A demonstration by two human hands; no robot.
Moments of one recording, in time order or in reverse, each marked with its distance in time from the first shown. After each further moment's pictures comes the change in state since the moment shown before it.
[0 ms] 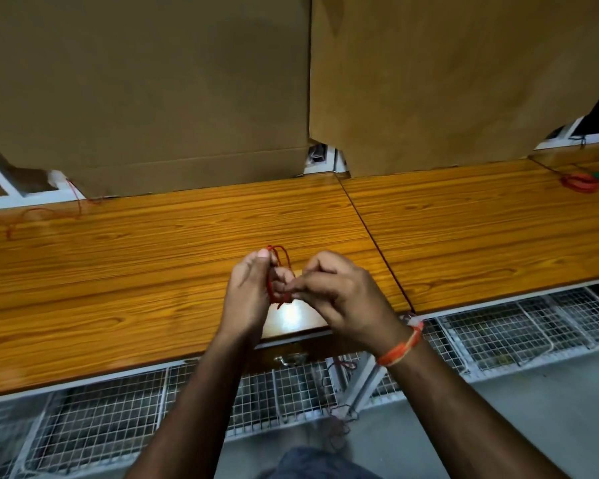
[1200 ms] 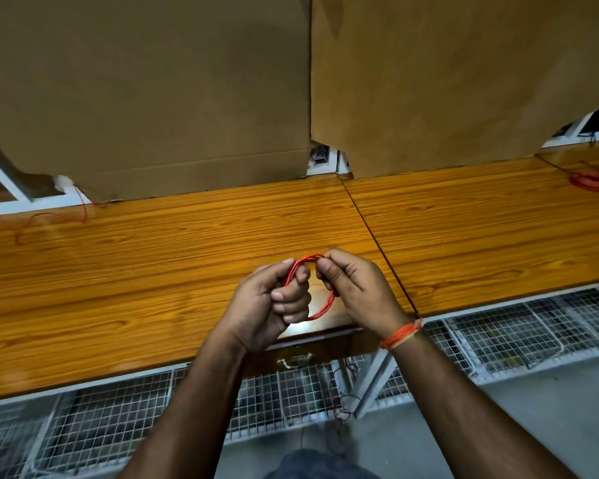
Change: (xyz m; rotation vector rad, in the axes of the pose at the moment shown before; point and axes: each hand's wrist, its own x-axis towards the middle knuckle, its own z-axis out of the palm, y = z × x) left_hand 0.001 0.007 0.003 -0.442 -0.476 -0.379; right_hand -0.001 0.031 0.003 0.374 0.042 0.455
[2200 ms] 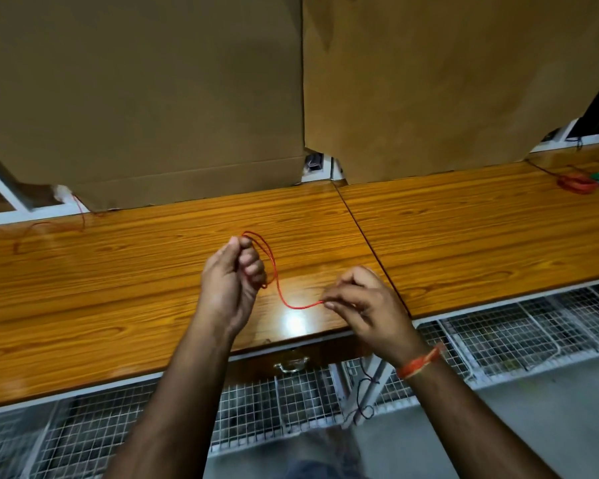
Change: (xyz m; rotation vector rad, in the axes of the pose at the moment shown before) left_hand 0.010 0.026 -0.013 -0.027 0.421 0.395; right_hand -0.039 0.013 -0.021 -0.326 0.027 -0.190
